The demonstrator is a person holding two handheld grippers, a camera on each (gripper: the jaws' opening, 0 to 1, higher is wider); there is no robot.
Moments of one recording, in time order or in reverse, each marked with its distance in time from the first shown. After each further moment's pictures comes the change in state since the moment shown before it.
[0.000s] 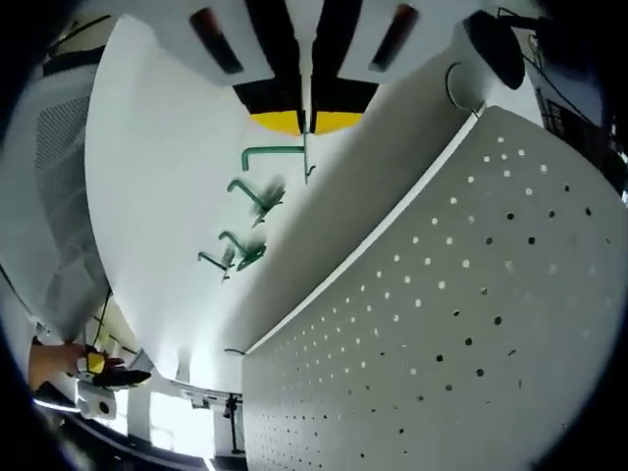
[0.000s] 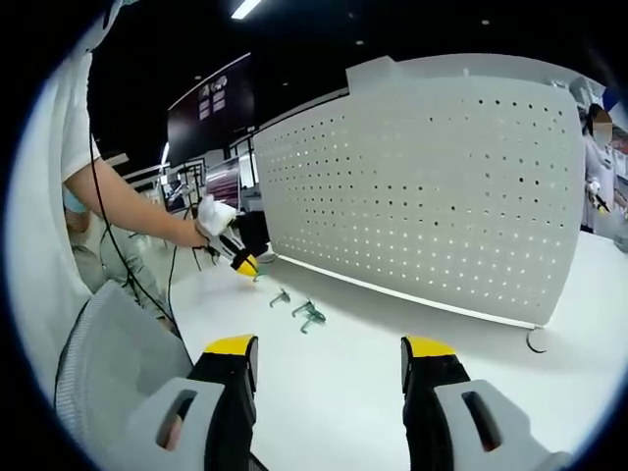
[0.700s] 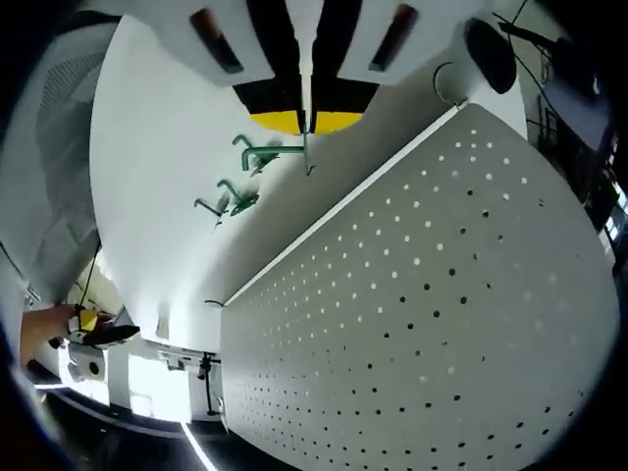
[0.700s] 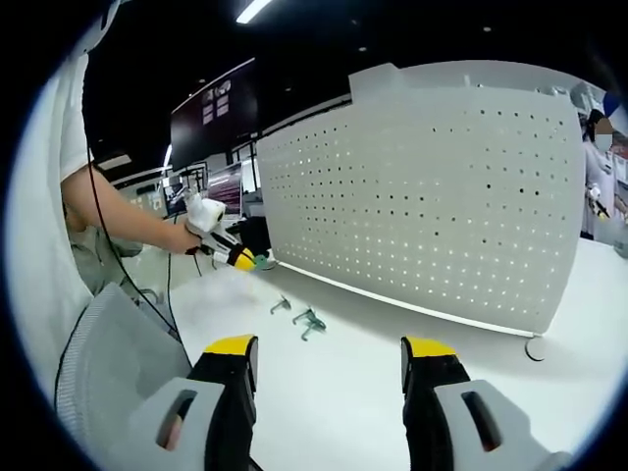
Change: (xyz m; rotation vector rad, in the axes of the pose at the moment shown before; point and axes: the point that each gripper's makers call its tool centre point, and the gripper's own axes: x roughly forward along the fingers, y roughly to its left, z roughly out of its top) left arm -0.029 -0.002 0.035 -0.086 -0.193 0.115; right arm -0.002 0.001 0.009 -0.014 -0.035 0.000
